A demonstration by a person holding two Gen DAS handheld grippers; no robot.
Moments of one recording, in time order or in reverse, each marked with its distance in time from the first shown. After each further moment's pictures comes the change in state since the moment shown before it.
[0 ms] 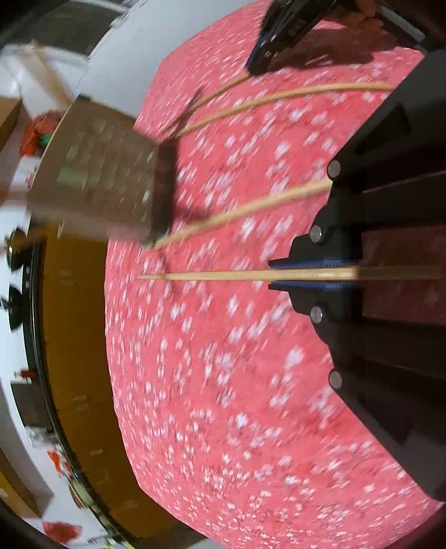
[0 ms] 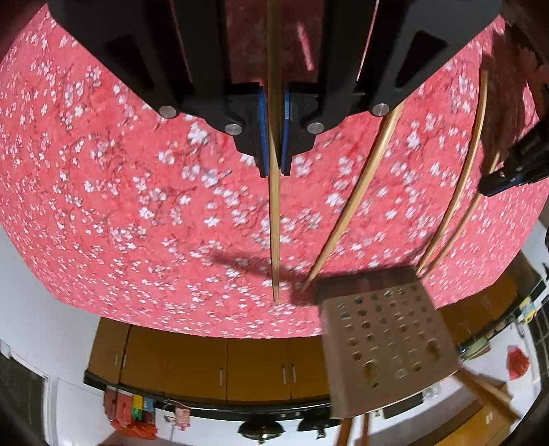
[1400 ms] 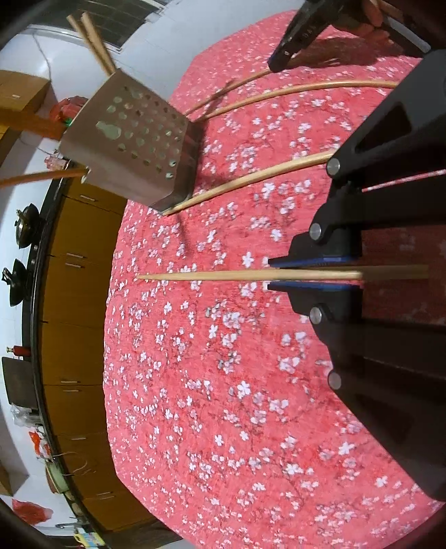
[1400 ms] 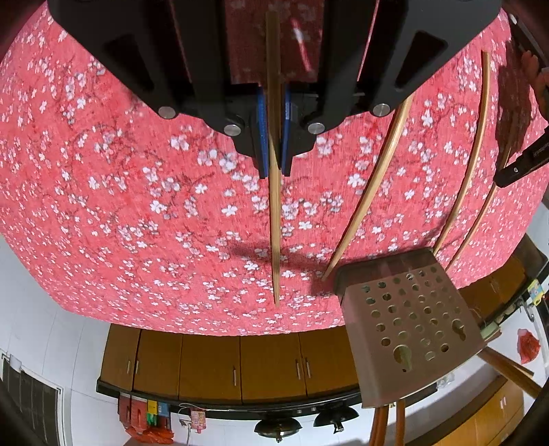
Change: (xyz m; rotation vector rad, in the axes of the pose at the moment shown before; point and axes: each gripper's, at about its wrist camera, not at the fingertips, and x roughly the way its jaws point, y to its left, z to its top) left arm -0.010 0.028 -0.006 -0.086 -0.023 -0.029; right arm 0.000 -0.006 -0.003 0.033 -0.010 -0.008
